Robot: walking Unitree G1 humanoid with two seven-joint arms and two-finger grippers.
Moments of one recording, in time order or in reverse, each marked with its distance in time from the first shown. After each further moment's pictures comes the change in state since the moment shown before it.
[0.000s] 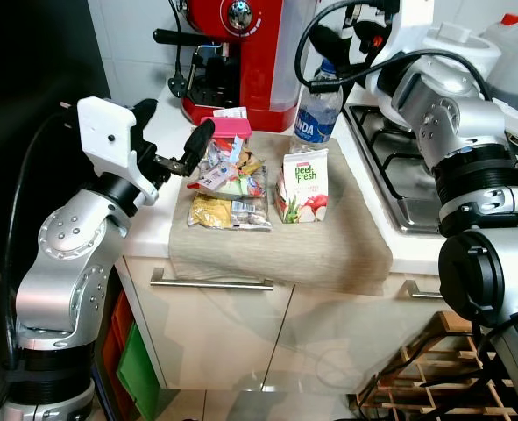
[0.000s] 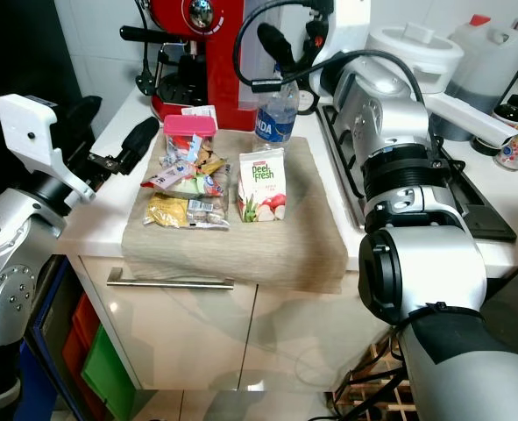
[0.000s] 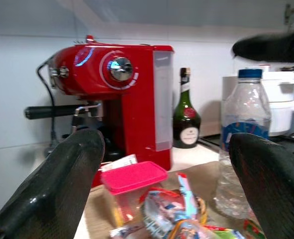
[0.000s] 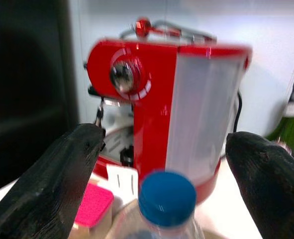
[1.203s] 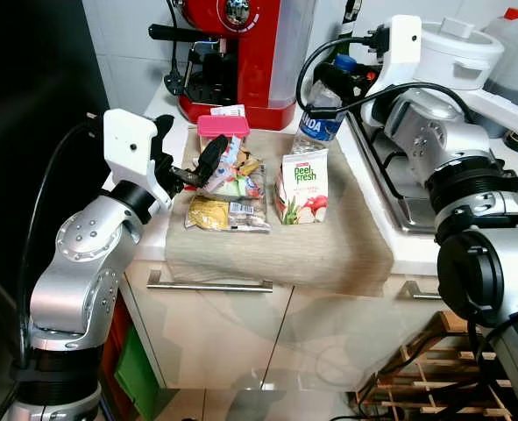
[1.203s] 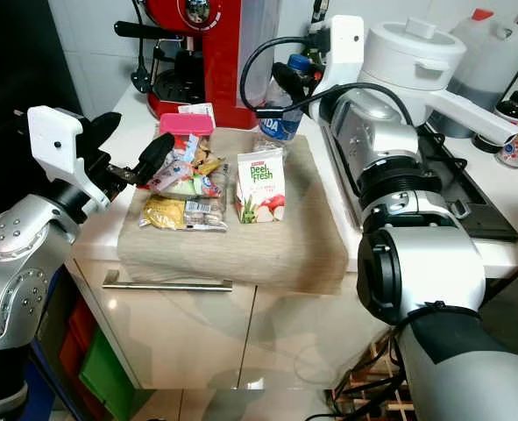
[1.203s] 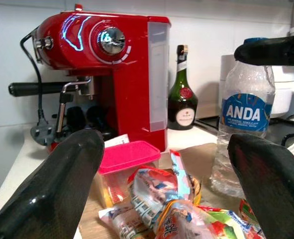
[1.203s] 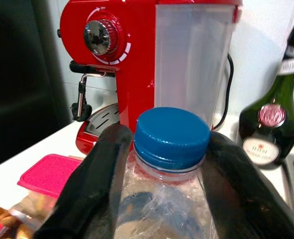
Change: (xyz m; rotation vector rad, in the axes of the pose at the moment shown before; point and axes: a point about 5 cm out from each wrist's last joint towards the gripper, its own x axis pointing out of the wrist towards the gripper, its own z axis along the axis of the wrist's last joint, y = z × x) left arm 0.001 -0.006 -0.014 -0.010 0.070 0.013; right arm 0.000 -0.004 -0.023 0.017 0.041 -0.041
